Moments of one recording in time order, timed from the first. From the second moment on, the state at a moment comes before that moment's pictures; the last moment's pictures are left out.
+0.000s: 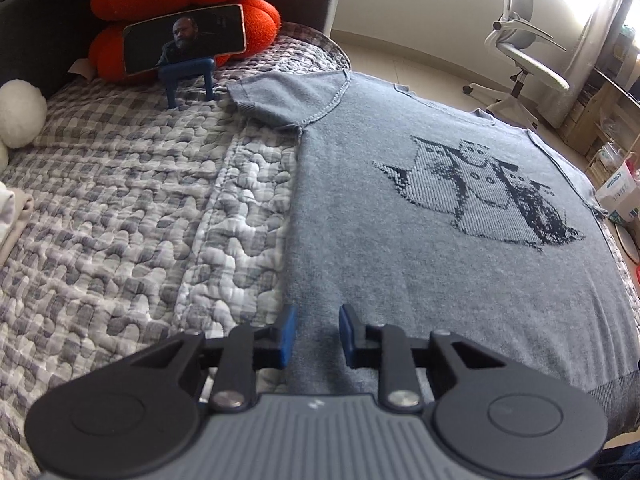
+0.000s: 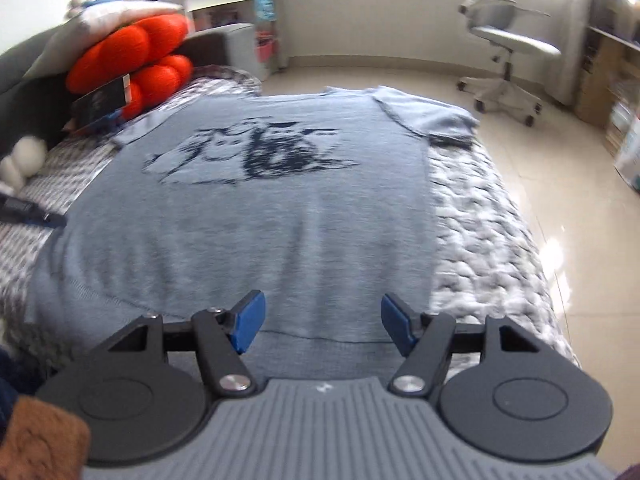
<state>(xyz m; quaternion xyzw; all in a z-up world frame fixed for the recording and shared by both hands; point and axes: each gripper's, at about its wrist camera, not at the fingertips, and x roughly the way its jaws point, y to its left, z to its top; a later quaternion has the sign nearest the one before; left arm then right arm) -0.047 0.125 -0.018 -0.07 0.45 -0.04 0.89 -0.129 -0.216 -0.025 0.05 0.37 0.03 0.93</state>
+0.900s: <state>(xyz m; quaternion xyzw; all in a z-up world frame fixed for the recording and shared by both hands) -0.062 0.118 -0.021 -0.03 0.47 -0.03 0.88 -0.130 -0.226 -0.041 0.04 0.44 -0.04 0.90</state>
